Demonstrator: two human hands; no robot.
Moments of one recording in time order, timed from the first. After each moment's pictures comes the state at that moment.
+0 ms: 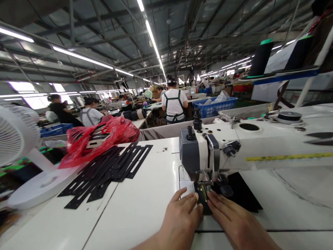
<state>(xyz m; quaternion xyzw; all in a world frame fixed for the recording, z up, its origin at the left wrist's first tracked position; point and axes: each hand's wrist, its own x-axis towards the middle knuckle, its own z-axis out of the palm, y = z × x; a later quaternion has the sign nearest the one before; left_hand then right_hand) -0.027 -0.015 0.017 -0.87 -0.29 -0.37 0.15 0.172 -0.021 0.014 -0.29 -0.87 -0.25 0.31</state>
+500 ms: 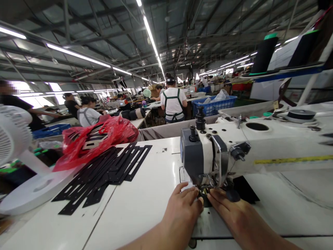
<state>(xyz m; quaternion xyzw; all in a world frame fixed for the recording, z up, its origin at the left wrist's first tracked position) -0.028 0.007 0.019 -0.89 -0.33 -0.31 0.10 0.162 -0.001 0.029 -0.31 -0.86 -0.25 0.33</state>
